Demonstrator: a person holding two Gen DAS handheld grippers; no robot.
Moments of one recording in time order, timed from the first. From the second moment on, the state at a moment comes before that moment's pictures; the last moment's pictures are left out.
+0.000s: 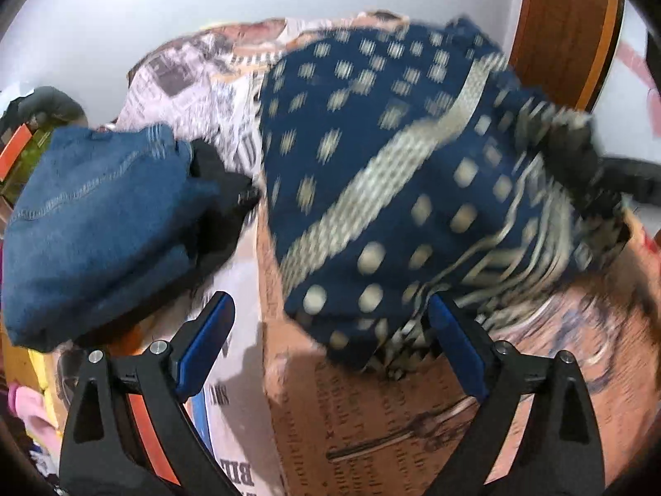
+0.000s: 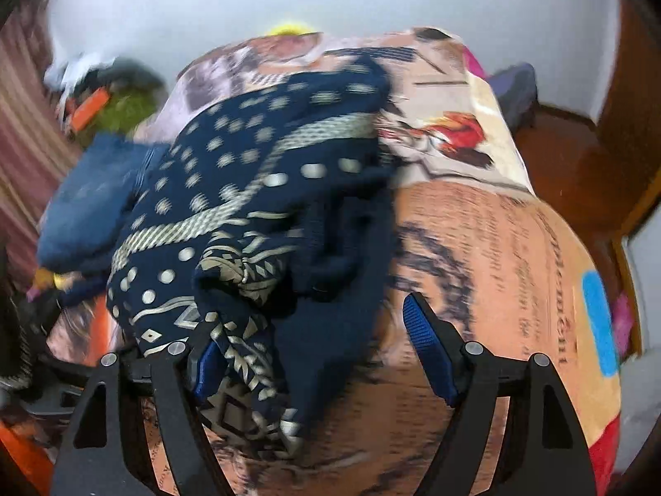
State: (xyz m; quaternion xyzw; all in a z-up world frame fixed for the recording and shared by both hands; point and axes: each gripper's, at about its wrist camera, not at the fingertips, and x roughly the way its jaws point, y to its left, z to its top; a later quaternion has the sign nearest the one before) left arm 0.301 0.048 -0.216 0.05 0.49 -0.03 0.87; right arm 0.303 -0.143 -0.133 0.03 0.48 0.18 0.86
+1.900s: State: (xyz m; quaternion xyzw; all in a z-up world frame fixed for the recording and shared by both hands) left arm 0.433 0.094 -0.221 -0.20 0.53 -0.18 0.81; right arm 0.372 -0.150 -0.164 0.22 0.56 0.27 0.75
